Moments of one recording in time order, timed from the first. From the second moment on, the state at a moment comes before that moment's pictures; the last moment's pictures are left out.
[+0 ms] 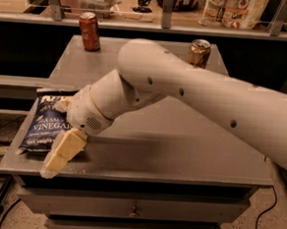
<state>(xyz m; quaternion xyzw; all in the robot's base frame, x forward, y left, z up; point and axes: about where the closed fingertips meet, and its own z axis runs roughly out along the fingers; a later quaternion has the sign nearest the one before) 0.416 0.204 0.856 -0.70 0.55 0.37 0.28</state>
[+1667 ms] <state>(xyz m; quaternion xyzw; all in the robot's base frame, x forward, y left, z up) 0.423 0.214 0.828 -0.66 0.58 0.38 0.30</state>
